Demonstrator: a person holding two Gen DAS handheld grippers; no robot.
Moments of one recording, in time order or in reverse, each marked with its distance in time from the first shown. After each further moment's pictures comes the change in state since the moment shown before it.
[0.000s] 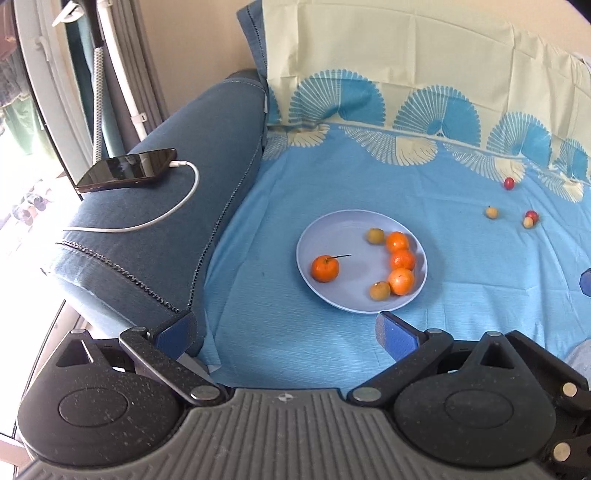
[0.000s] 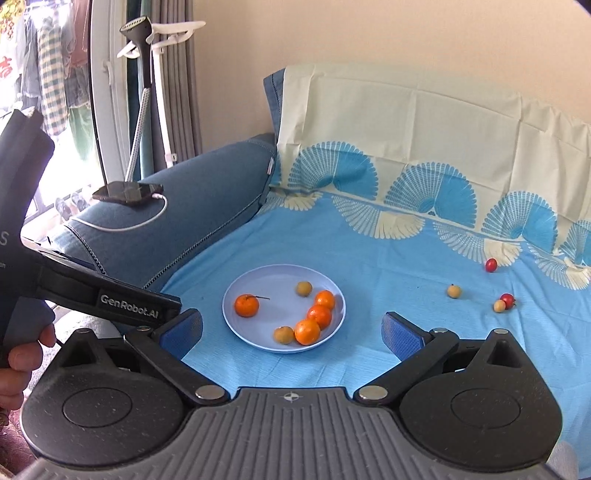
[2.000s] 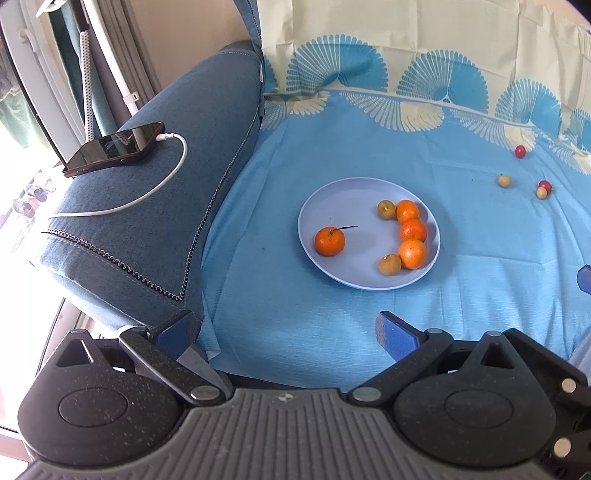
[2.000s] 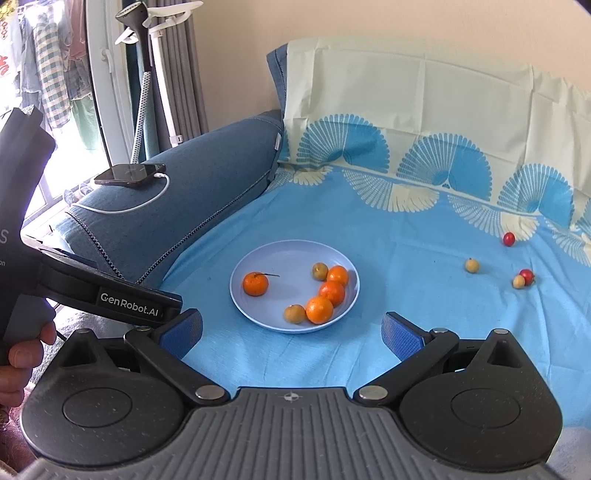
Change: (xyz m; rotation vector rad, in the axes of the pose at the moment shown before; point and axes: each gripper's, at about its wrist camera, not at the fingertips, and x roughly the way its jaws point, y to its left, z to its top) left arm 0.036 -0.010 0.000 0.052 0.100 0.026; right arm 0.032 -0.010 -0.009 0.047 0.091 0.047
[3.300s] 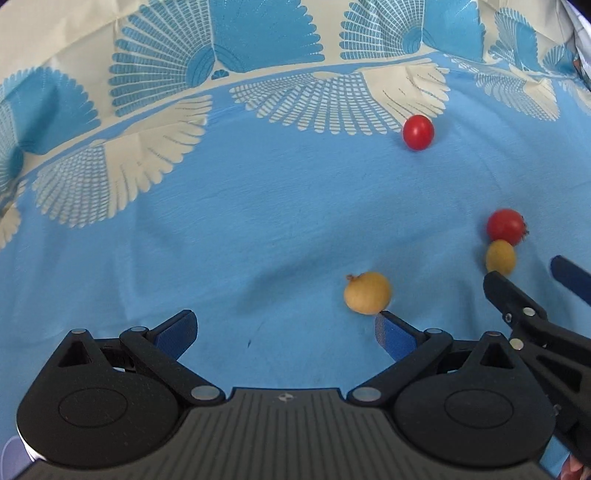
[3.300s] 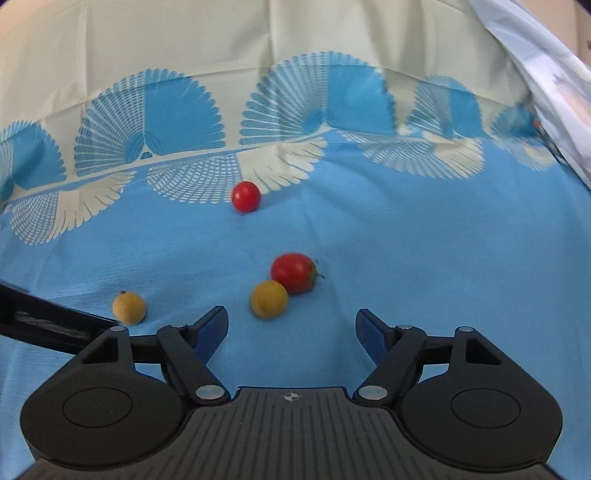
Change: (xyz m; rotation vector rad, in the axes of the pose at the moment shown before) left arm 0.268 -0.367 0.194 0.367 0.038 -0.243; right arm 0.219 -0.361 -0.013 0.350 -0.012 -0.503
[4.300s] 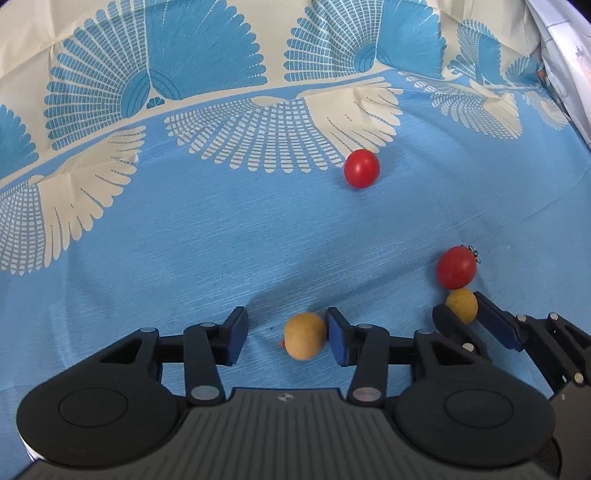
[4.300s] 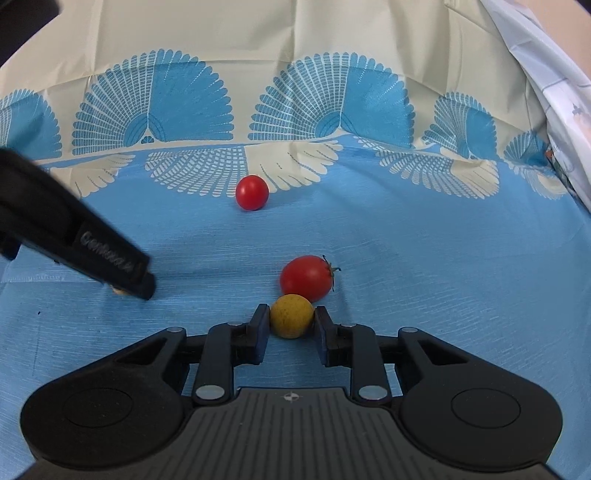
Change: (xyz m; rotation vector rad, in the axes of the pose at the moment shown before) left arm 0.009 -0.022 0.029 0.030 -0.034 -0.152; right arm 0.021 0.010 -0.004 -0.073 -0.024 -0.047
